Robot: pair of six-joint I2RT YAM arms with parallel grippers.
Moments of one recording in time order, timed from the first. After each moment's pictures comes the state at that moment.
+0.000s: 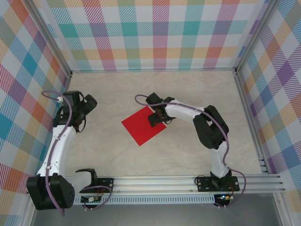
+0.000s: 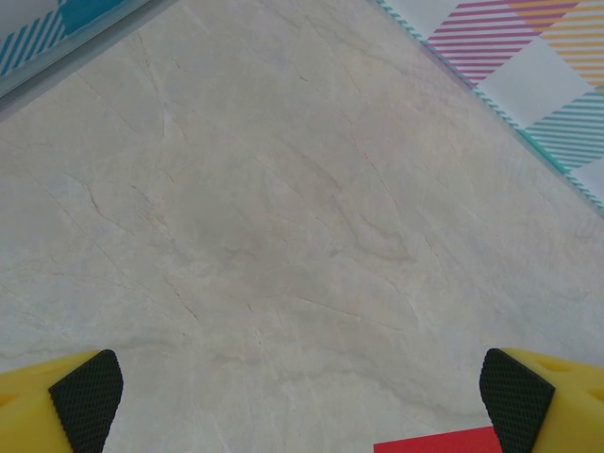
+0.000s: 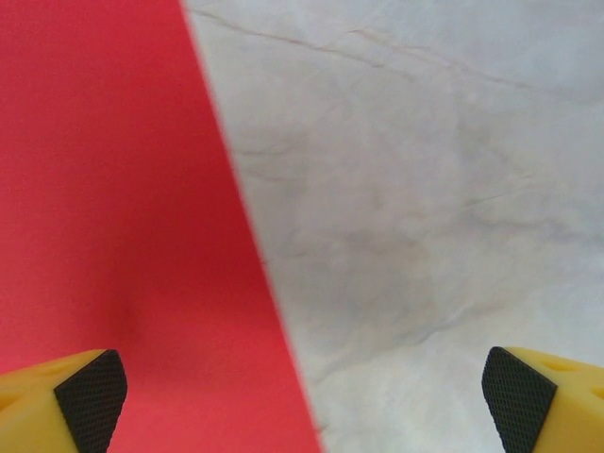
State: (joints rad) left arm 0.07 1.10 0.96 -0.59 -0.15 -0.64; right arm 0.75 2.03 1.49 -0.76 0.18 0.32
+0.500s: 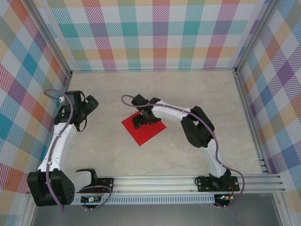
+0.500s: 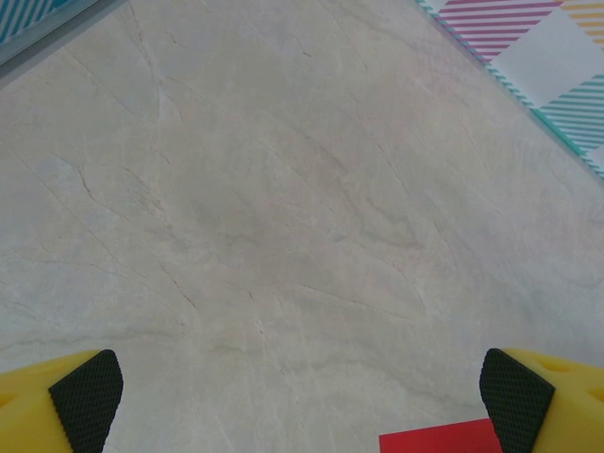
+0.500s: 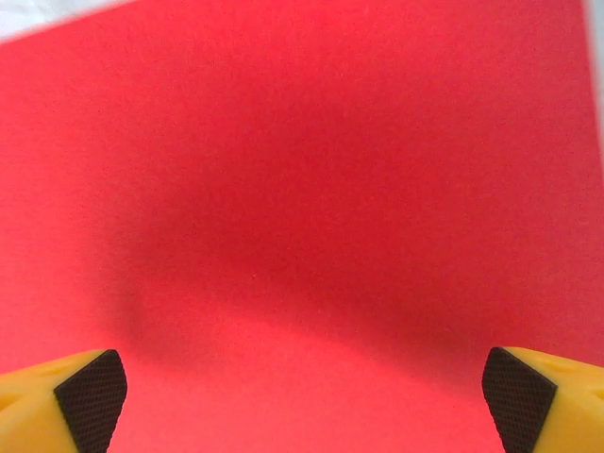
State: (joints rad) left arm 0.07 1.13 0.96 -0.59 -0.13 -0.64; right arm 0.84 2.22 1.73 -0.80 0.05 0.43
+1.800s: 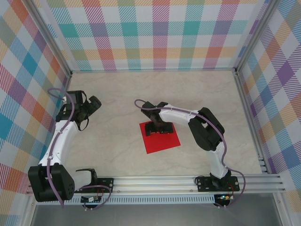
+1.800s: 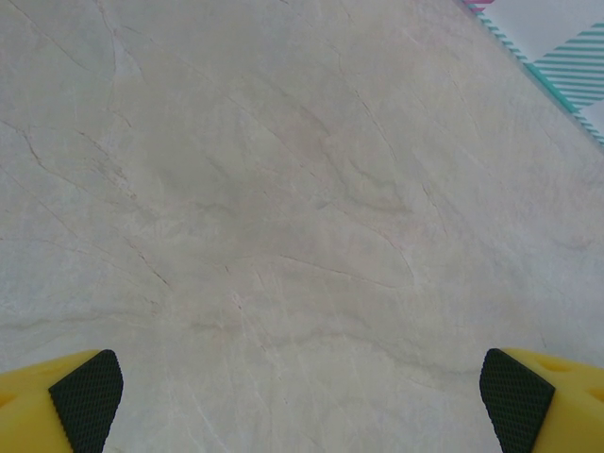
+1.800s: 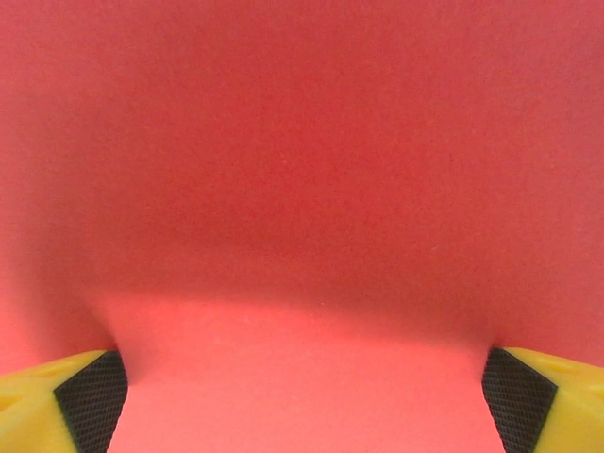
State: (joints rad) left arm 0.07 1.18 0.96 -0.59 -0.04 -0.63; right arm 0.83 2.06 1.48 -0.93 0.03 0.68
